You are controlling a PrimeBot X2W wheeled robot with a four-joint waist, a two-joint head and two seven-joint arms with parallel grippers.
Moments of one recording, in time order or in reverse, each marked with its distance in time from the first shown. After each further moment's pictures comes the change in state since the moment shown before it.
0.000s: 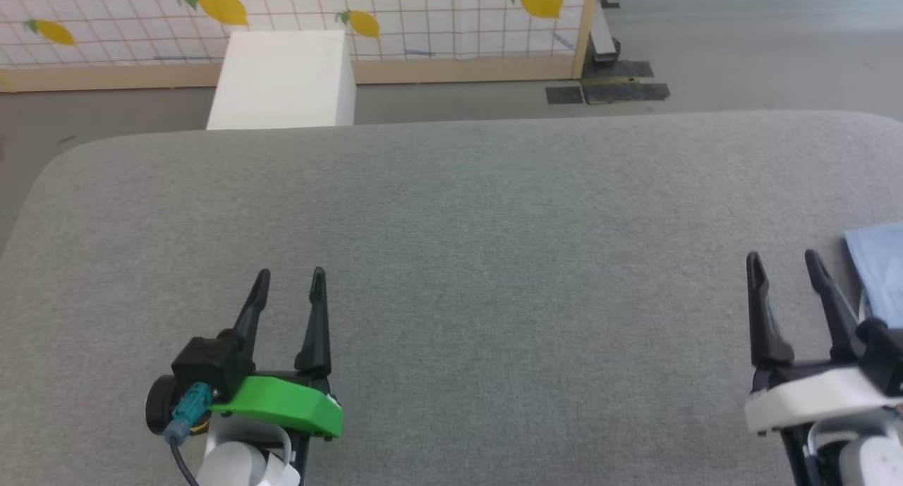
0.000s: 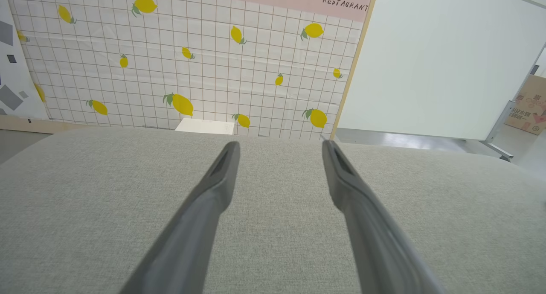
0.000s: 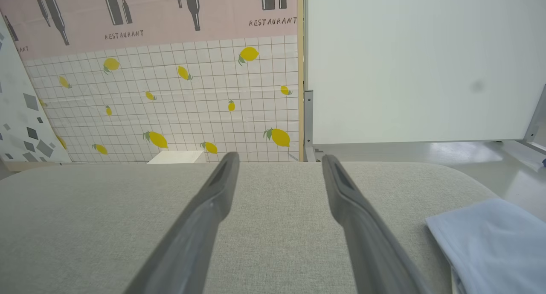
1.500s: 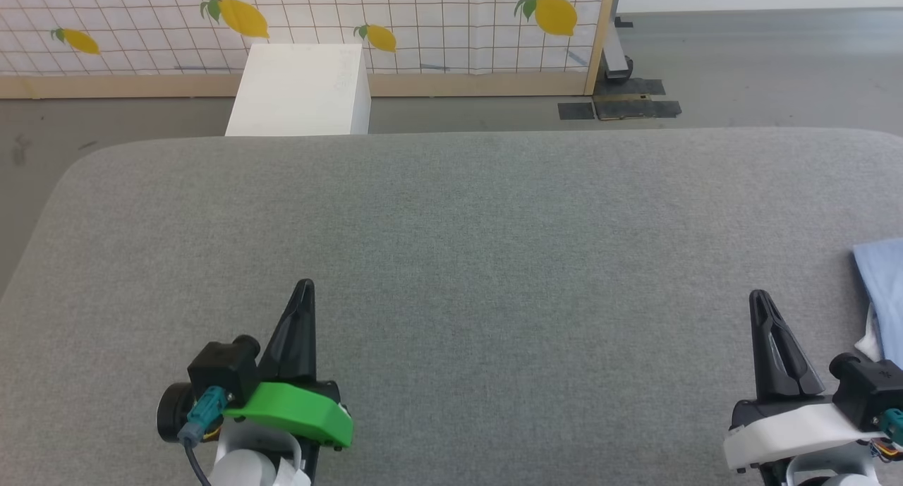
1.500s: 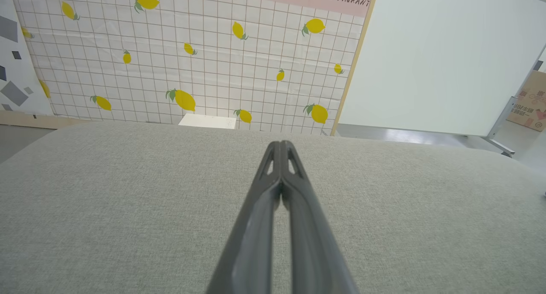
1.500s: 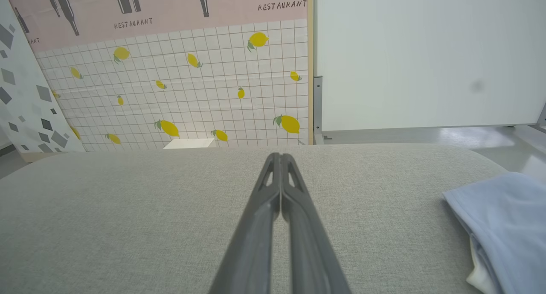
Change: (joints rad) left arm 0.018 0.000 -0.035 -0.002 -0.003 0.017 0.024; right arm 0.102 0.068 0.006 -0.055 -0.041 0.000 0.023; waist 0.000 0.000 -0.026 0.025
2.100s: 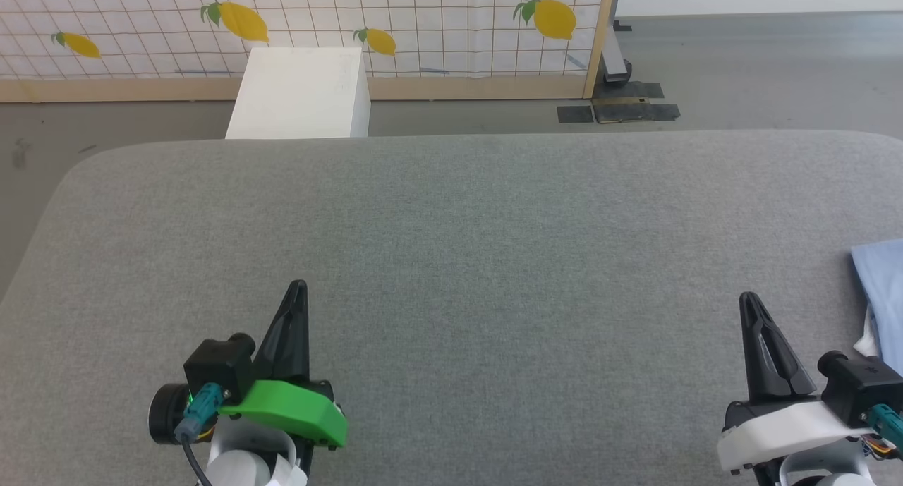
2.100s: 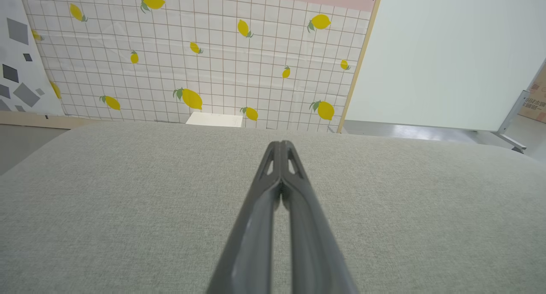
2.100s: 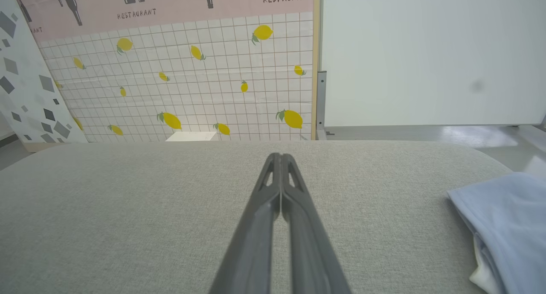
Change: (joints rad) left arm 0.005 0.000 0.019 -0.020 0.022 0.009 0.039; right arm -0.001 0.000 0.014 0.000 -0.017 0.000 0.030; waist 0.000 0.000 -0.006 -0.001
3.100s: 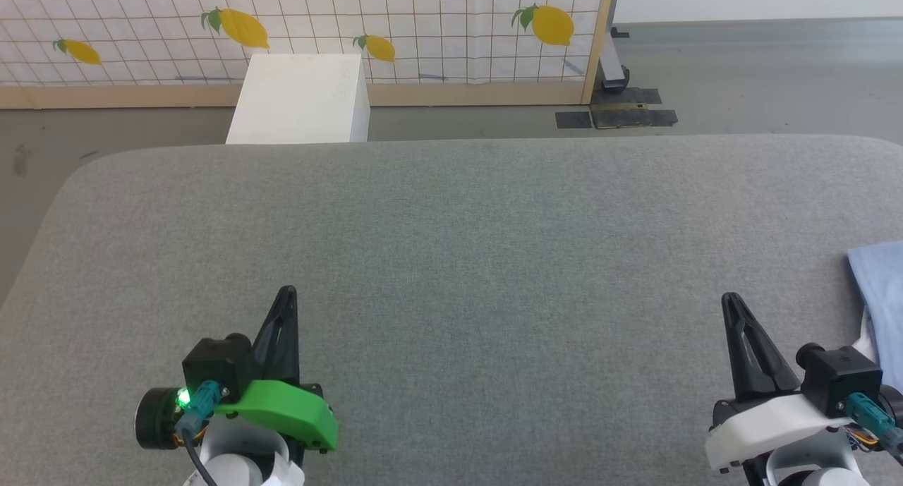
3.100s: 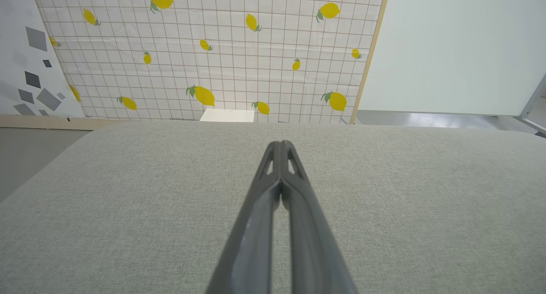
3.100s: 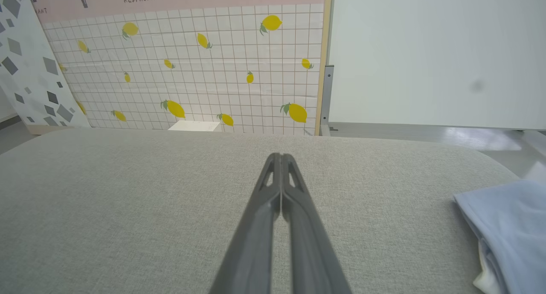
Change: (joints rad) left arm 0.020 0.000 0.026 -0.035 0.063 0.018 0.063; right arm -0.012 0.004 0.023 -0.001 -0.040 0.000 0.053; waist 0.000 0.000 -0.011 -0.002
